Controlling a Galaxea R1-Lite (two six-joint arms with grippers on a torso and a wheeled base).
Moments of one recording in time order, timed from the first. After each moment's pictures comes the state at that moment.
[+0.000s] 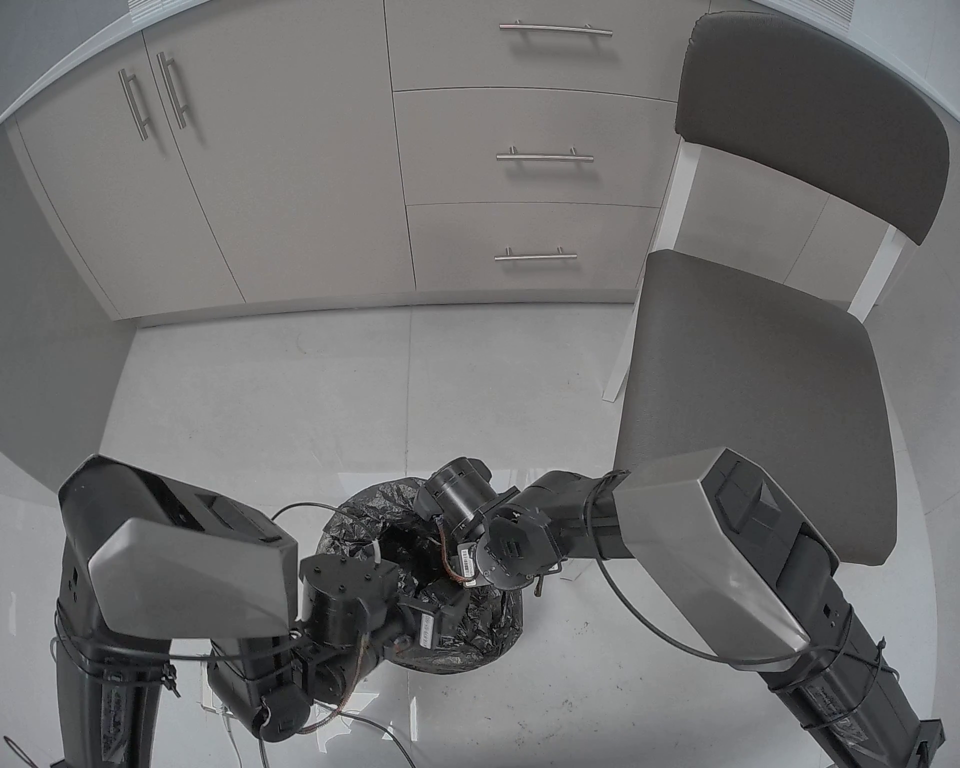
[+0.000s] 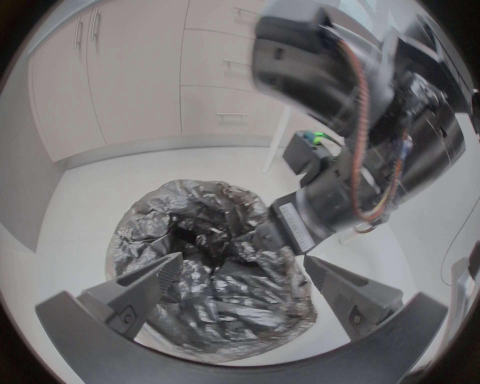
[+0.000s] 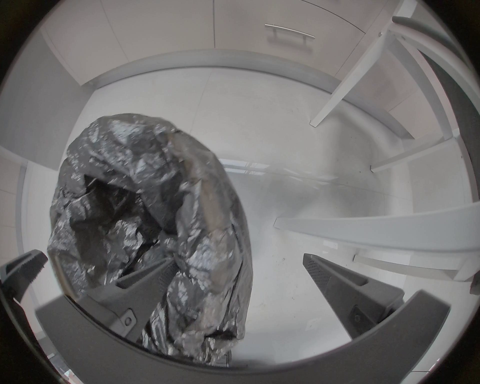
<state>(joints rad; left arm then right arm) -0.63 2.37 -0.46 -1.51 0.22 -0.13 0.79 2.68 -2.00 0.43 -0.50 0.53</state>
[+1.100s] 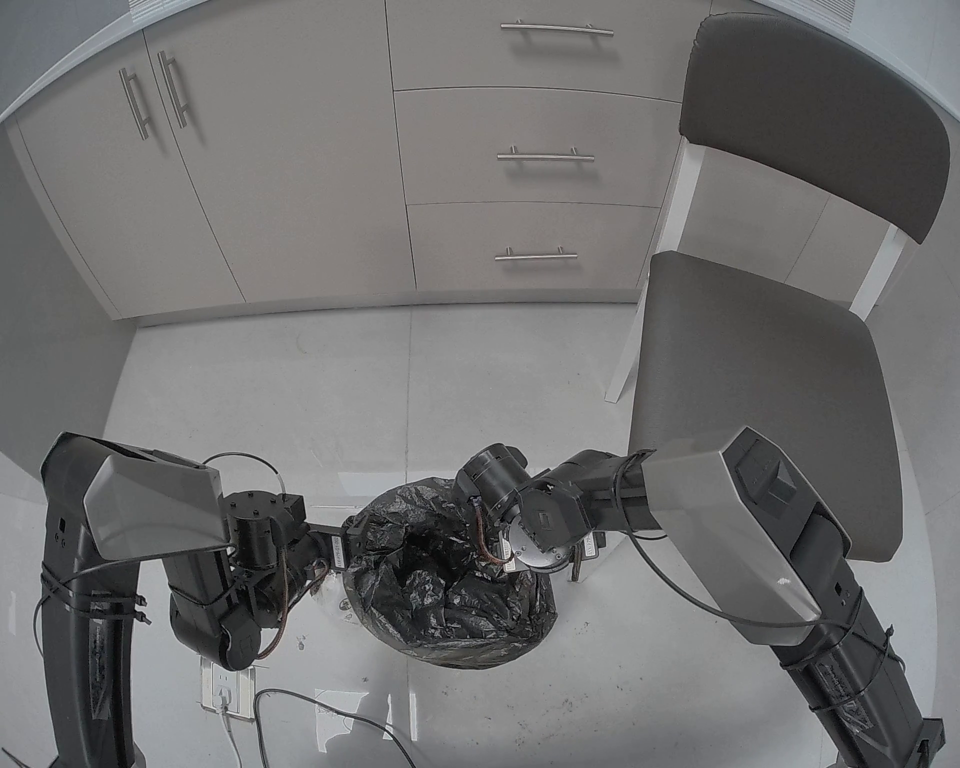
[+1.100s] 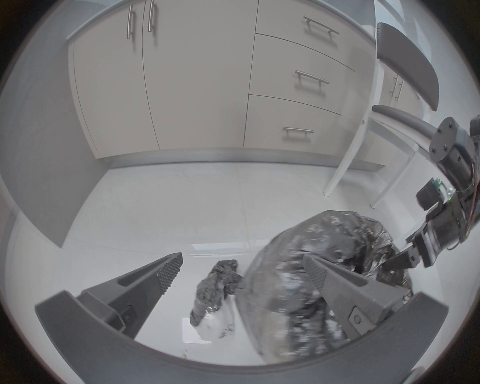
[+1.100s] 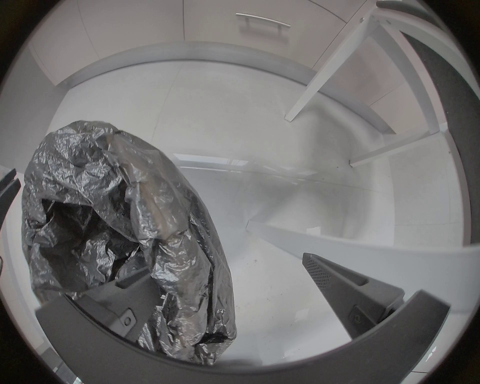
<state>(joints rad) -0.29 2.44 -0.59 -1.53 0.13 -0.08 0.69 2.66 -2.00 0.49 -0.58 0.53</state>
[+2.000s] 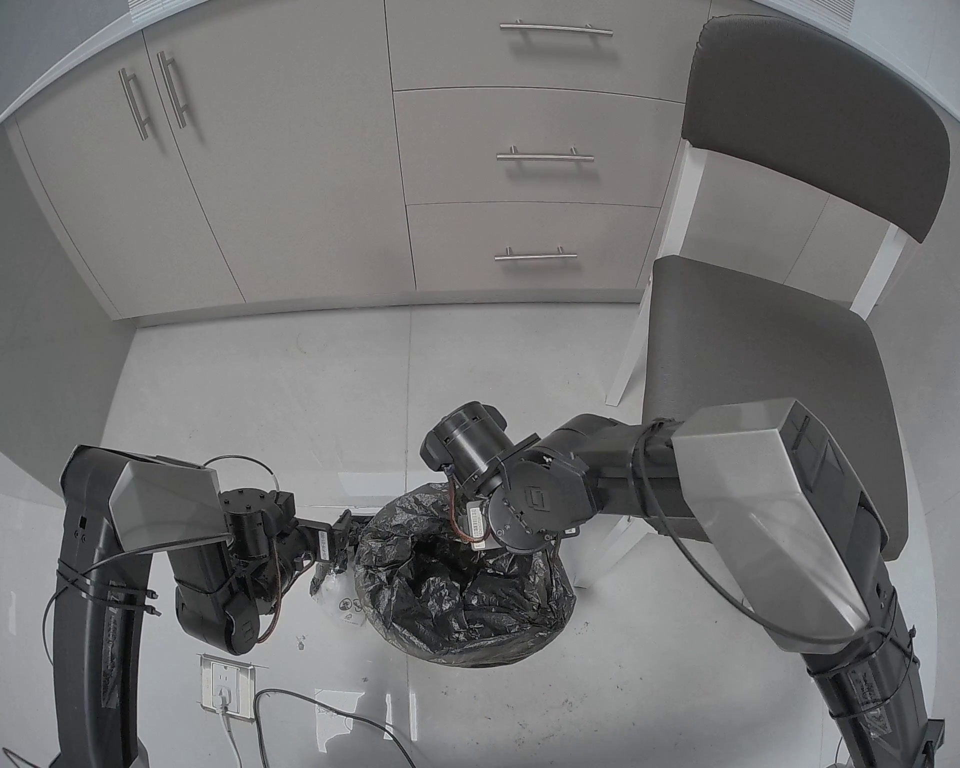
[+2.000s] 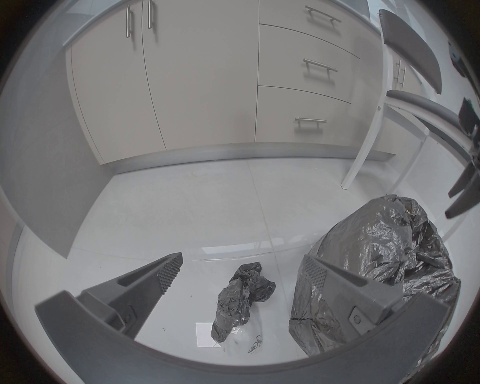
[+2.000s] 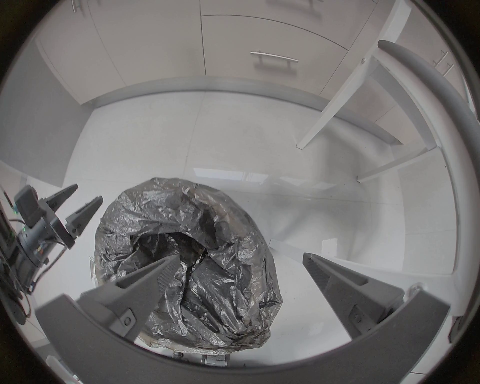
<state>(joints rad) -0.20 2.55 -0.72 -1.52 0.09 0.01 0.78 2.53 -2.00 0.49 -0.55 0.53</state>
